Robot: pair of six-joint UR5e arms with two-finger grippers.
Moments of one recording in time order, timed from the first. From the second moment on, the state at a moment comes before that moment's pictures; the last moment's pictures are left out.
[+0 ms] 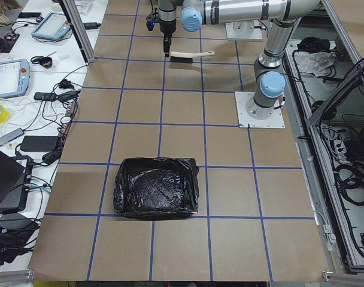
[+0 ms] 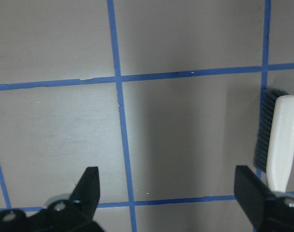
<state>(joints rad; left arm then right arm) -1.58 -1.62 -1.65 -1.42 1.59 0.04 0.62 -1.25 1.30 -2.12 -1.96 -2.24</state>
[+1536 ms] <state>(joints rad) -1.53 -1.57 -1.63 -1.51 1.60 0.08 1.33 -1.26 1.40 -1.75 -1.59 -0.84</state>
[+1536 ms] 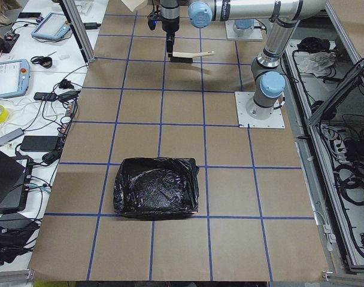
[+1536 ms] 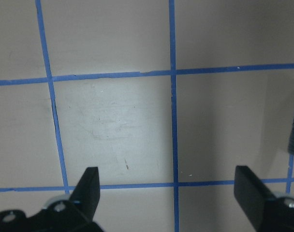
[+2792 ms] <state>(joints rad) -1.53 -1.57 -1.63 -1.51 1.60 0.08 1.88 -1.06 1.40 -1.87 -1.52 0.24</state>
